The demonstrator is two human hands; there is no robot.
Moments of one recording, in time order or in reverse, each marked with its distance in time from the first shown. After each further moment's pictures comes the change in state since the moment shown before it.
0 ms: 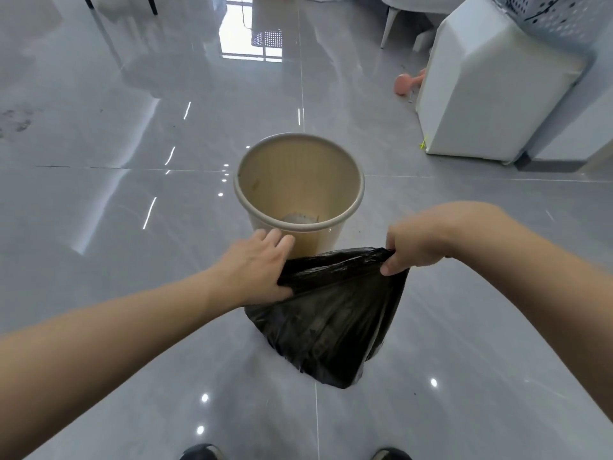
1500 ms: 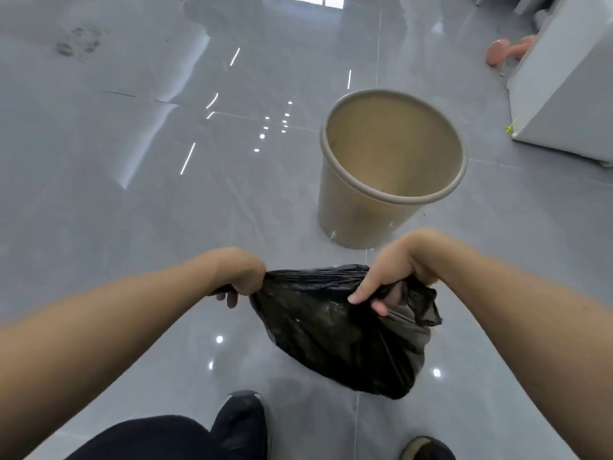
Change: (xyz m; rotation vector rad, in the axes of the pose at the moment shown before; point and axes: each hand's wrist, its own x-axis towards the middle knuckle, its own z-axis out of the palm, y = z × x) left_hand -0.086 -0.075 0.047 -0.366 -1.047 -0.574; right_hand 0.101 -0.126 0.027 0.563 -0.847 -0.160
